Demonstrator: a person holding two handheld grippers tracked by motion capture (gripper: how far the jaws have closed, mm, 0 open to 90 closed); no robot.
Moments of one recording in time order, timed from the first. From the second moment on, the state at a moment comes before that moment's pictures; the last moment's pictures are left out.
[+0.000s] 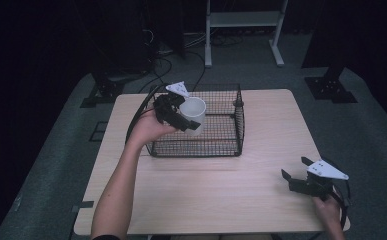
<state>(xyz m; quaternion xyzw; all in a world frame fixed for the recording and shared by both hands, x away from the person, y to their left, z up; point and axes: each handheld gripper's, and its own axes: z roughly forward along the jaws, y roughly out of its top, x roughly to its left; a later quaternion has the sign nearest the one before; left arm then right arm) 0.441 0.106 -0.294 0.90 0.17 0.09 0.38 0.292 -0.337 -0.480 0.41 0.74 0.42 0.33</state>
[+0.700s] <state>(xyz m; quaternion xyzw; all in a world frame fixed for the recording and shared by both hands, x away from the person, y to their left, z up) 0.477 0.096 -0.304 0.91 0.18 0.08 0.37 0.291 -0.337 -0.480 0.41 0.74 0.42 0.33</state>
